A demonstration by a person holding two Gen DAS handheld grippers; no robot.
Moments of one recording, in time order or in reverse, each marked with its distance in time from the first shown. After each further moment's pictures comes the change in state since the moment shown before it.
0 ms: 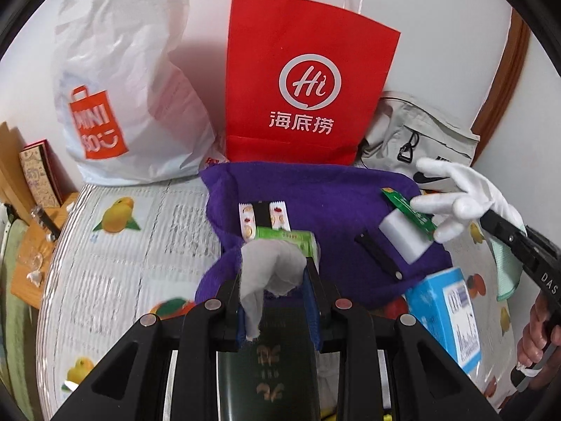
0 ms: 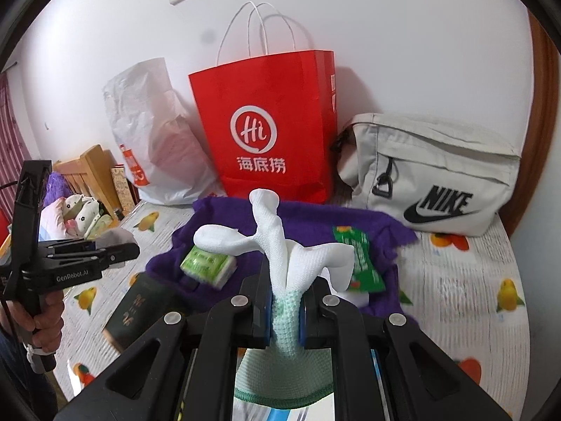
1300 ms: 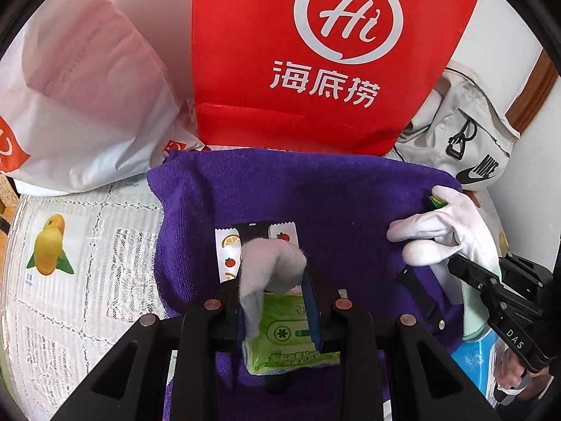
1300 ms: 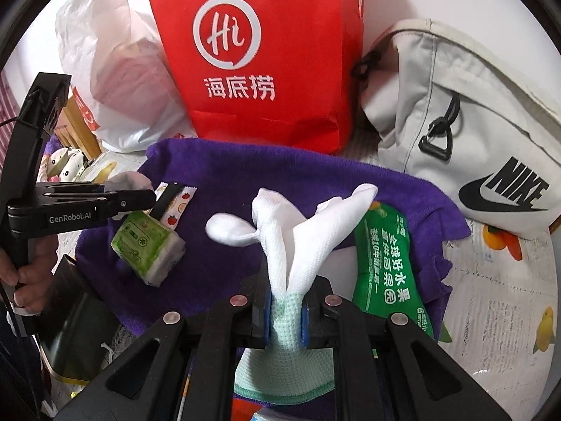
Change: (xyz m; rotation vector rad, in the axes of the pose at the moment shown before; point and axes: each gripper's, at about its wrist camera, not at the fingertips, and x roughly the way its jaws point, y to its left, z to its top) left arm 0.129 0.005 0.042 -0.021 0.157 -0.049; right arm 0.142 -0.020 -0.007 -0.063 0.241 0.018
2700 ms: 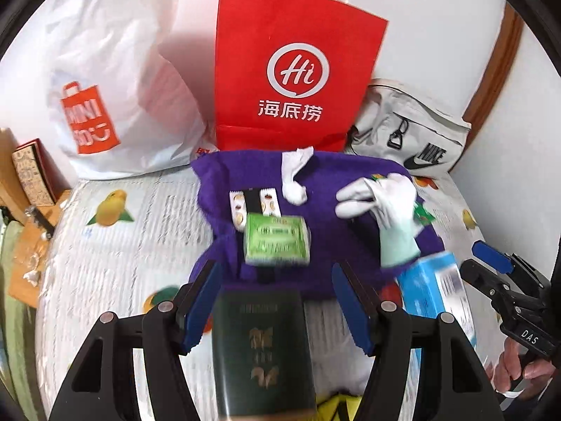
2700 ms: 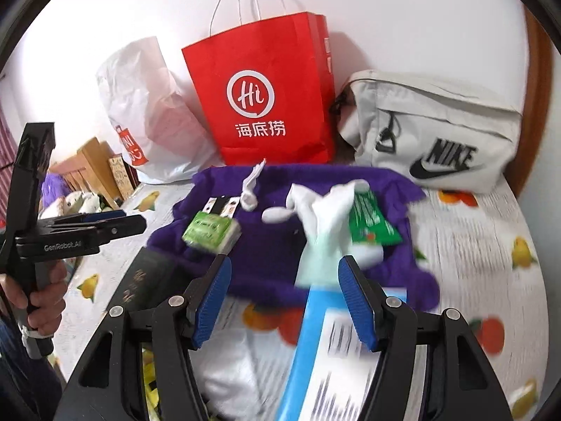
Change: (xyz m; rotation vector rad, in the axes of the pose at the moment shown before) left arm -0.133 -0.015 -0.079 0.046 -0.119 0.018; right arm -0.130 0.035 -0.068 0.140 -0.162 -0.006
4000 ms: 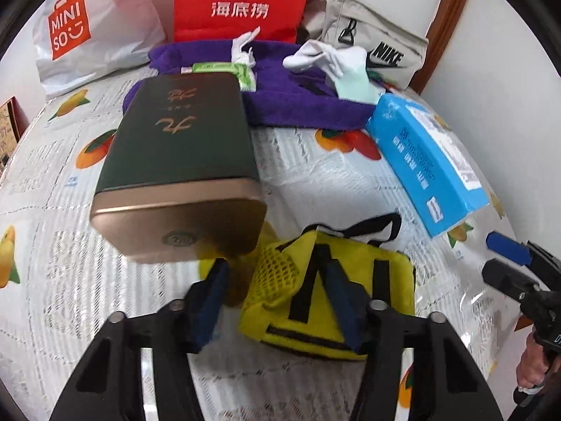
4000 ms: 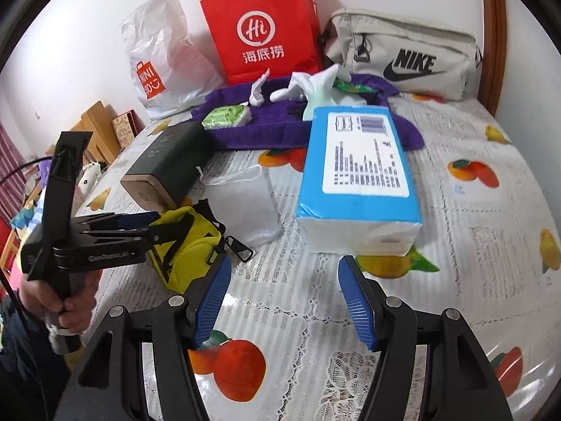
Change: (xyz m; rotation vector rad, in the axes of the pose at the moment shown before) left arm 0.031 -0.030 -0.157 0.083 0.087 -0.116; right arm -0.051 0.016 -0.158 0.041 0.104 -0.023
